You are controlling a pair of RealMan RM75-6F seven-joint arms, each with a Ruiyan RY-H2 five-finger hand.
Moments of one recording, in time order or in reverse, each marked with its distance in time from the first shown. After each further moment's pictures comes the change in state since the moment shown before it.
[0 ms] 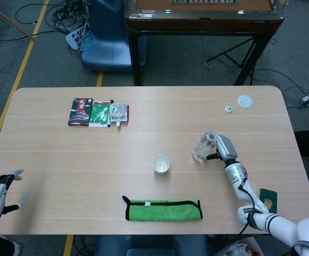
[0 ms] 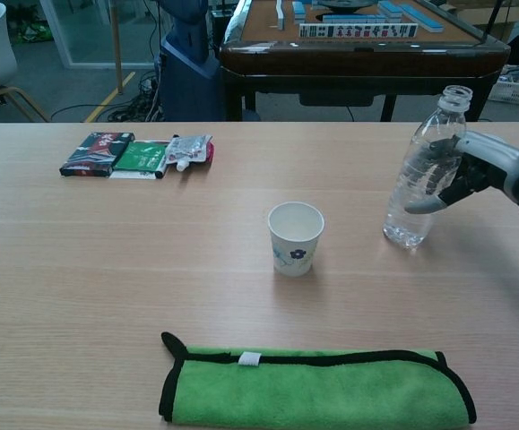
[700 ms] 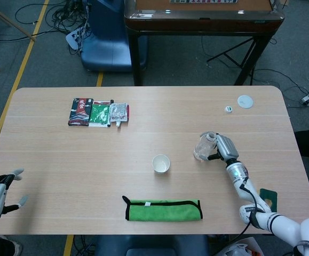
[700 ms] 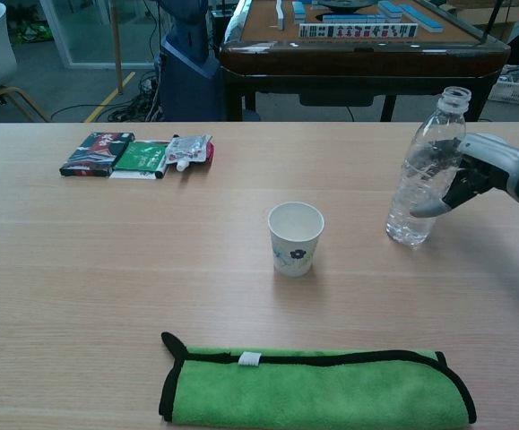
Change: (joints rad) left arm 0.000 -0.001 0.000 0.001 -0.001 0.000 0.003; right arm 0.000 0.025 0.006 -0.017 0.002 -0.037 -0.037
